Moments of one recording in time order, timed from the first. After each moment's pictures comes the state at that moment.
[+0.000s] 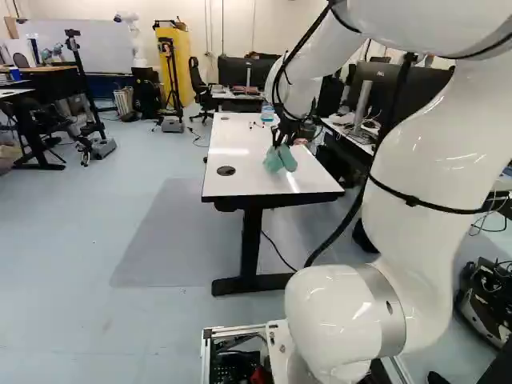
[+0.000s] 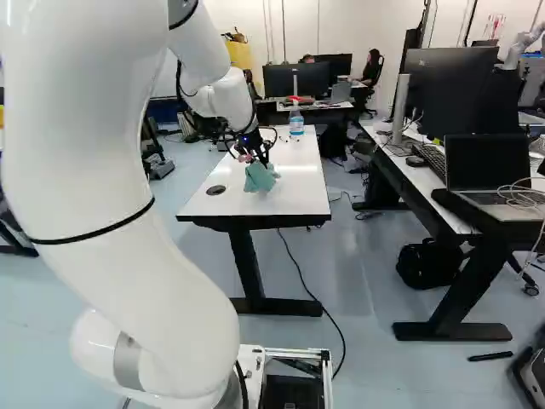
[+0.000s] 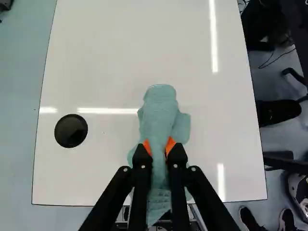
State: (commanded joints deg) arm -1.6 -7.8 -59.2 -1.1 -21.5 0.0
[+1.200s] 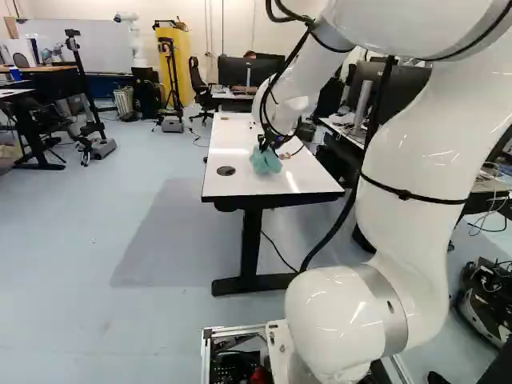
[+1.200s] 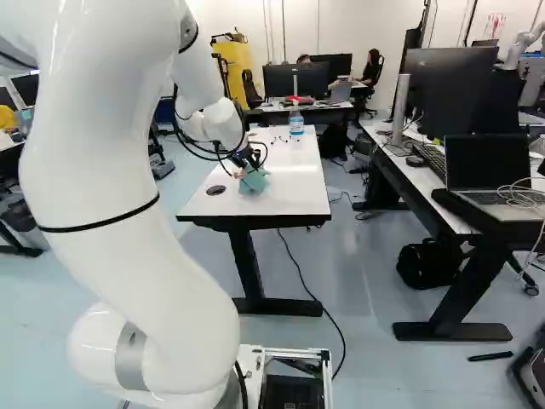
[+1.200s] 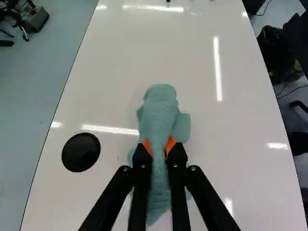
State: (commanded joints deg) arm 2.2 -10.0 -52.7 -1.1 -1.4 0.0
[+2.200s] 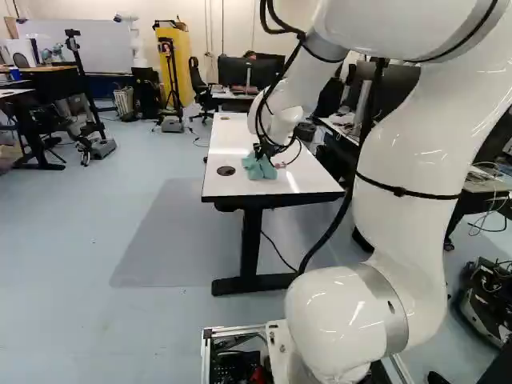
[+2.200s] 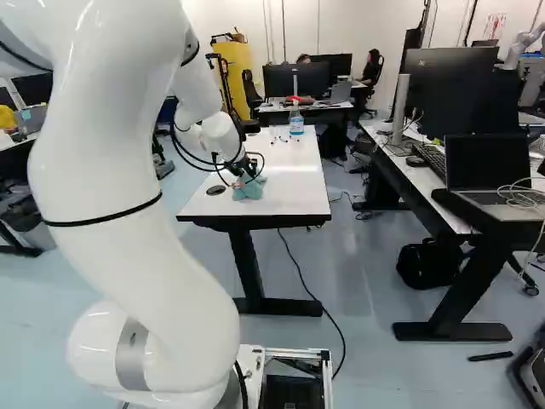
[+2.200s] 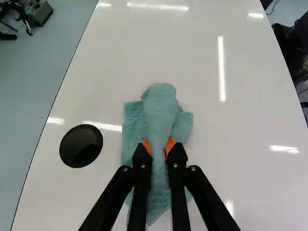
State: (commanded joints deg) arm 3.5 -12.0 -50.7 -1.1 1.4 0.0
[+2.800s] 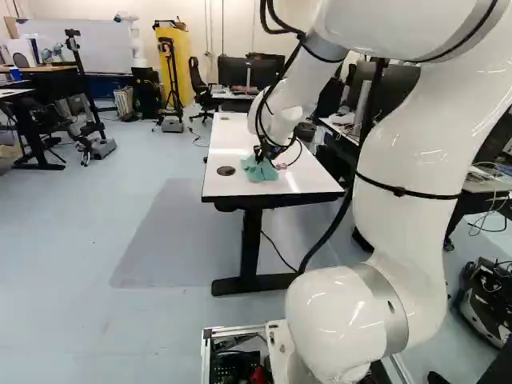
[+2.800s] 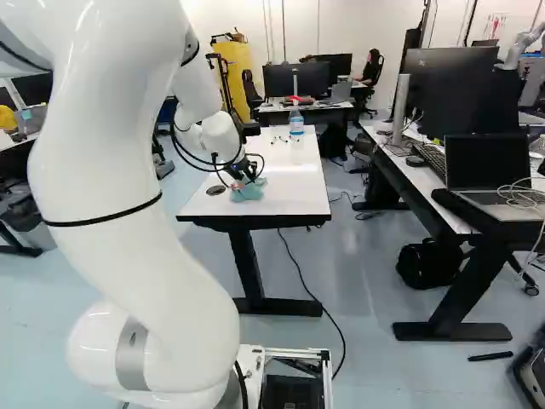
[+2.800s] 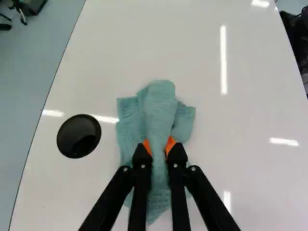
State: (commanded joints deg) arm 3.5 -12.0 -50.7 -1.1 -3.0 0.0
